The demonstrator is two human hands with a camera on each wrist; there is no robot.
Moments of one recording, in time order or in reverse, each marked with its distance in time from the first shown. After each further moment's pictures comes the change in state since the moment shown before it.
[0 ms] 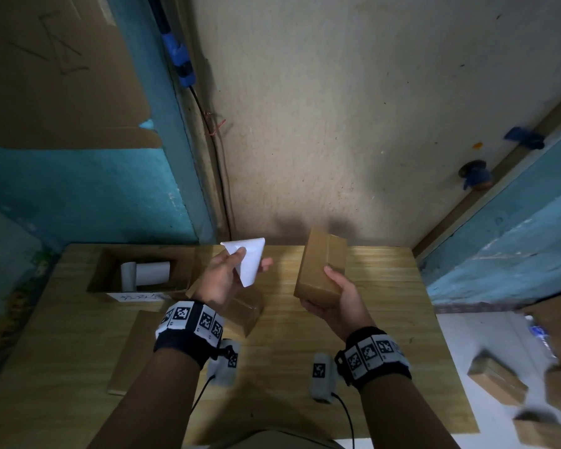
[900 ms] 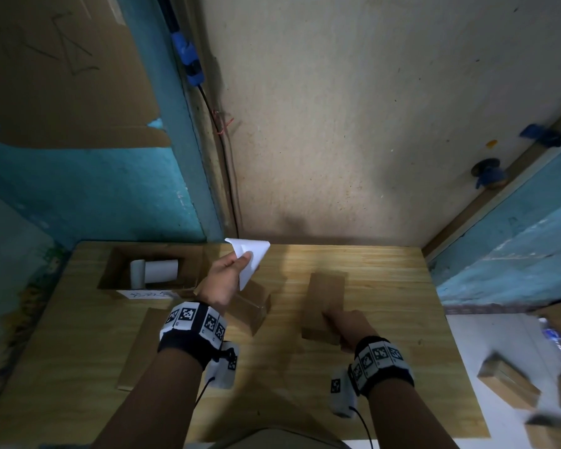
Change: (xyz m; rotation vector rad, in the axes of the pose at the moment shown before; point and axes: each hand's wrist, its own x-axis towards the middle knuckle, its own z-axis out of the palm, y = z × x) left_hand -0.001 -0.002 -0.006 0.319 0.271 0.008; right_hand 0.017 0.025 -0.037 -0.970 0.303 0.196
